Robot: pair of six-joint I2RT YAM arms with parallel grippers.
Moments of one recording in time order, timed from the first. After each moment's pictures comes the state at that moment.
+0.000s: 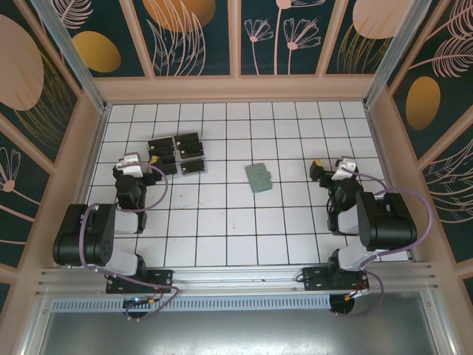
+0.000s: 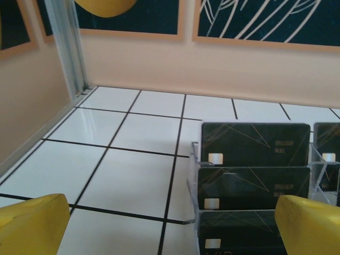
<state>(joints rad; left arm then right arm) 0.00 1.46 0.24 1.10 -0.12 -0.09 -0.03 1.55 0.15 1.29 -0.01 0.12</state>
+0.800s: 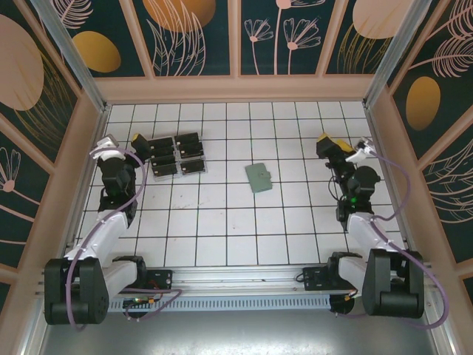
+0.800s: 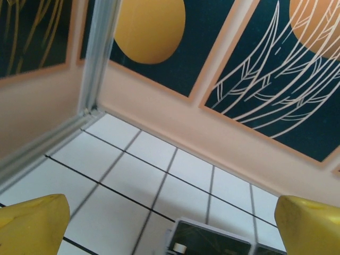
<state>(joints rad) 0.00 1.08 0.48 0.49 -0.21 -0.45 -0.03 1.09 0.38 0.83 -0.32 0.73</state>
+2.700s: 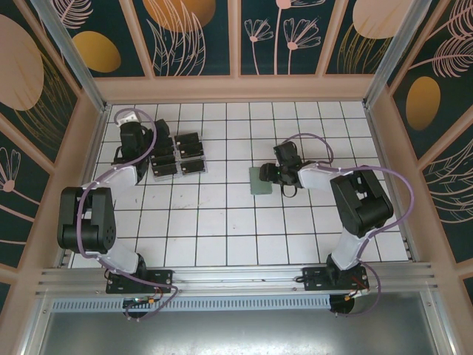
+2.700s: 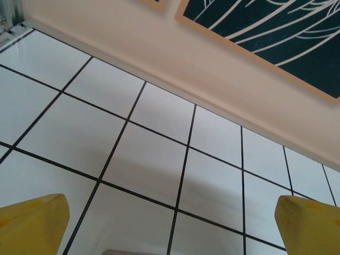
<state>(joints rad) -0.04 1.60 0.87 0.34 -0.05 -0.49 0.46 1.75 0.91 -0.12 -0.06 0.50</state>
